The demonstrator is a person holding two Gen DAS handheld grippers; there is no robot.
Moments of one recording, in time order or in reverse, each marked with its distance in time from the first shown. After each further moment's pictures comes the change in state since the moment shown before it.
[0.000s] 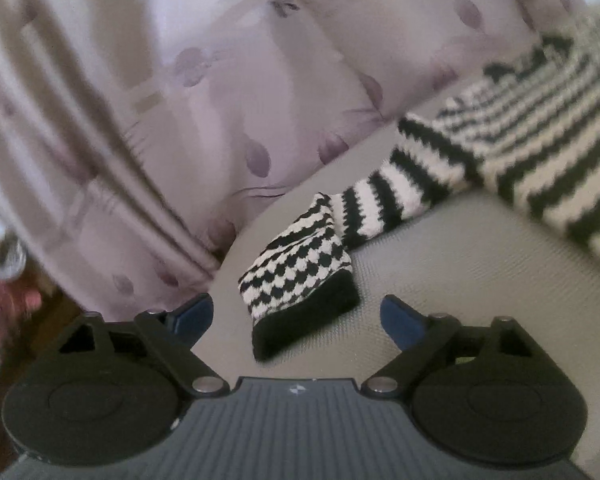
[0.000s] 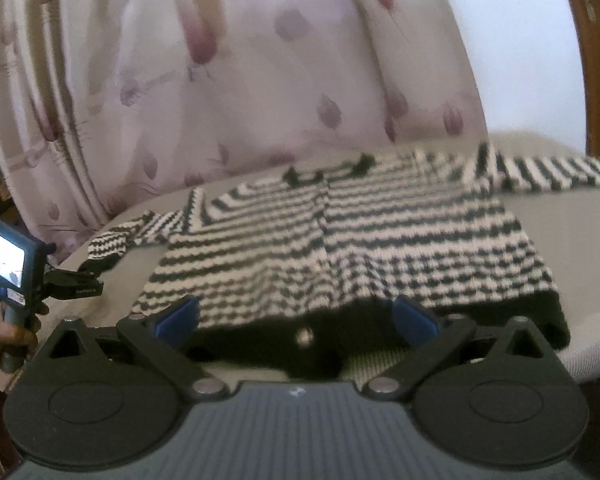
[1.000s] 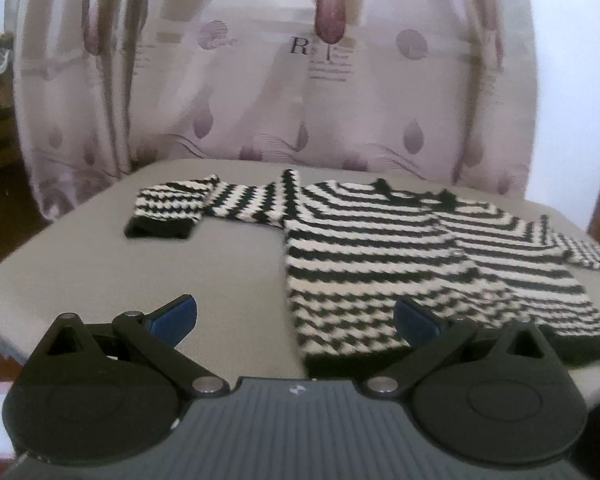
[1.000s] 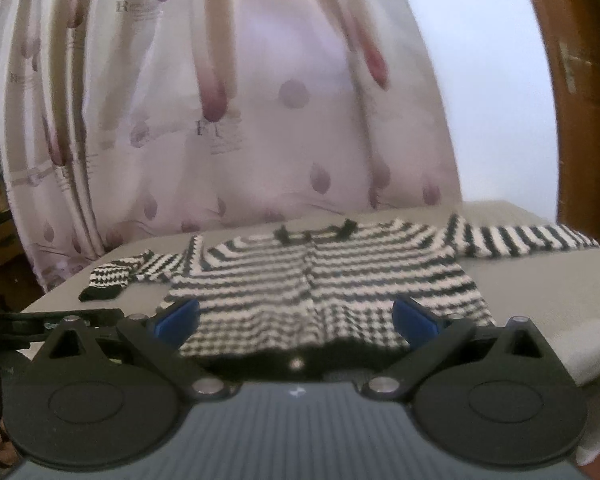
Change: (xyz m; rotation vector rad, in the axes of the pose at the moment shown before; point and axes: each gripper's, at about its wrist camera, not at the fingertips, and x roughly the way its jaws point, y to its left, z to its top) left arm -0.193 -0.005 0.020 -0.679 0.050 -0.339; right arm -0.070 0.030 0.005 -0.104 -0.174 -0.064
